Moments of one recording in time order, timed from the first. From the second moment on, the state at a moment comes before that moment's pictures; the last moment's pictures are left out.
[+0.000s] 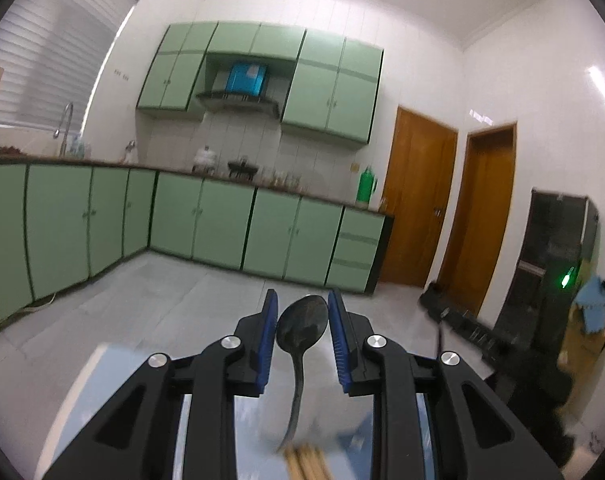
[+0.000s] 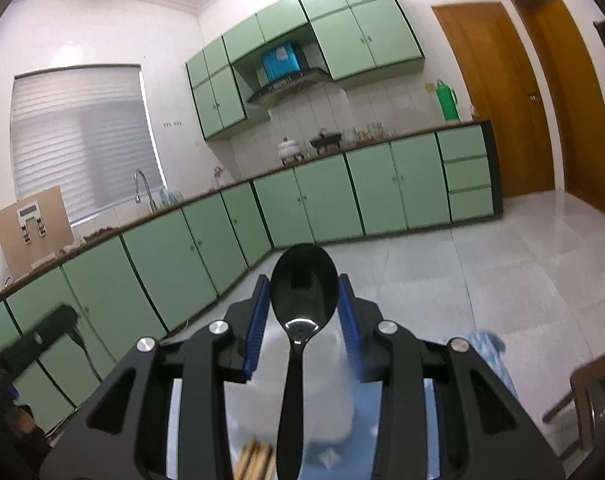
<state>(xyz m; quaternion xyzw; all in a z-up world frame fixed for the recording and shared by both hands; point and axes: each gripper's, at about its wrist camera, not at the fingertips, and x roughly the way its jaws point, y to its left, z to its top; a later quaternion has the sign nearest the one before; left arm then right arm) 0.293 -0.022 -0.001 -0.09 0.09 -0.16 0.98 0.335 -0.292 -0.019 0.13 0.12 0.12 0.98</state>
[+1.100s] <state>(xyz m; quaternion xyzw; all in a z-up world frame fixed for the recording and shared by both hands) 0.331 -0.039 -0.037 -0.07 0.20 -0.15 0.97 0.310 -0.310 -0.046 0.14 0.22 0.07 0.96</state>
